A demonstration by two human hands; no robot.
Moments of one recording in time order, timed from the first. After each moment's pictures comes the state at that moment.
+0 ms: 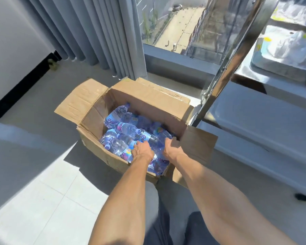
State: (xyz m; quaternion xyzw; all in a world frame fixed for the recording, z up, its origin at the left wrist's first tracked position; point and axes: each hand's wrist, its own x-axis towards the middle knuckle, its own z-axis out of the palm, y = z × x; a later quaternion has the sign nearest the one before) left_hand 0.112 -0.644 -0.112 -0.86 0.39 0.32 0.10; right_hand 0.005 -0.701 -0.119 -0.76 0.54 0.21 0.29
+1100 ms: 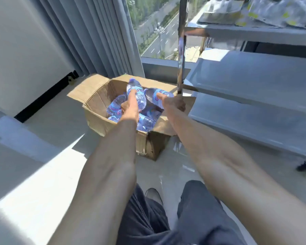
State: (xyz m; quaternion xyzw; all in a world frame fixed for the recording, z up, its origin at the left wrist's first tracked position) left_hand 0.053 -0.578 -0.081 -0.74 0.05 0.35 -0.57; right_hand -0.104 -0.602 -0.030 -0.47 0.67 -0.33 0.48
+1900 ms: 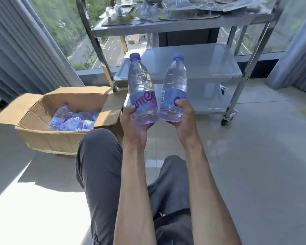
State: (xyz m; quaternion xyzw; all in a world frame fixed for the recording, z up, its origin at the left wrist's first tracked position) left_hand -0.256 -0.417 -0.034 -0.36 0.30 0.59 -0.66; right_hand -0.399 -0.434 -0.039 -0.34 0.39 -0.60 0.61
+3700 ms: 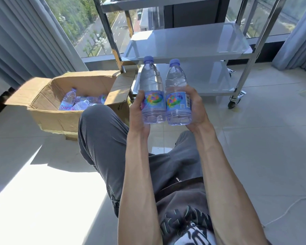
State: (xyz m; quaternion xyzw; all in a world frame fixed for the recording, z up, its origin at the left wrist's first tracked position) left_hand -0.224 -0.364 -0.072 -0.32 0.32 0.64 -0.62; right_hand -0.385 -0.379 -0.072 -0.35 0.29 -0.54 0.71
